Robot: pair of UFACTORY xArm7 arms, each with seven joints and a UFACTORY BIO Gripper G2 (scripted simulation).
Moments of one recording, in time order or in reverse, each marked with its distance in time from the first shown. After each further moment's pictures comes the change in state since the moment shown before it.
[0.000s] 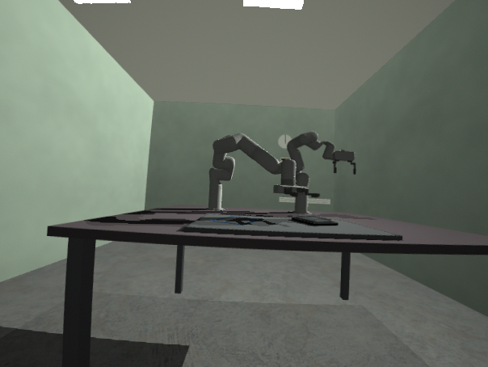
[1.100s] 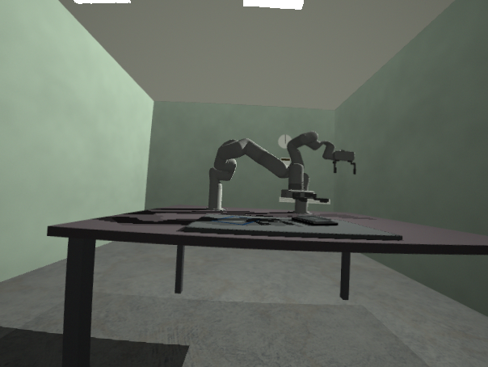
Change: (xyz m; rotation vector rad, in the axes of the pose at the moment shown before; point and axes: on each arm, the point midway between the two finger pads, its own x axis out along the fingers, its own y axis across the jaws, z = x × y) left arm 0.000 0.000 0.000 0.000 0.000 0.000; right arm 0.015 0.037 -0.021 -0.003 0.001 -0.003
